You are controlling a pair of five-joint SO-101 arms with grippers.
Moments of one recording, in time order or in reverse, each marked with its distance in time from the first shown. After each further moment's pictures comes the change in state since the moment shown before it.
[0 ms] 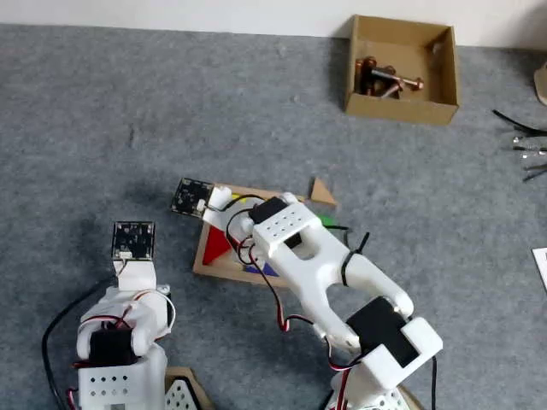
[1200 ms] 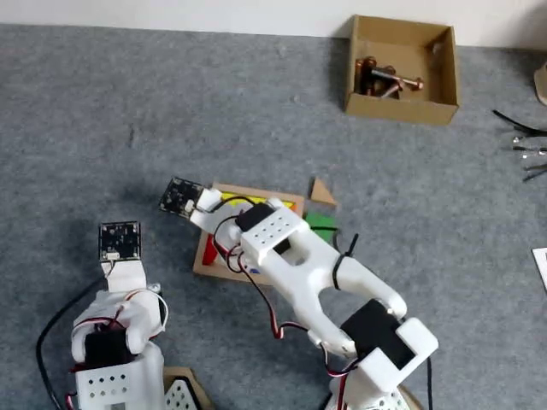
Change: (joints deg) left arm -5.3 0.0 0.0 0.0 0.0; right arm -3.9 -0.2 -0.3 0.3 -8.1
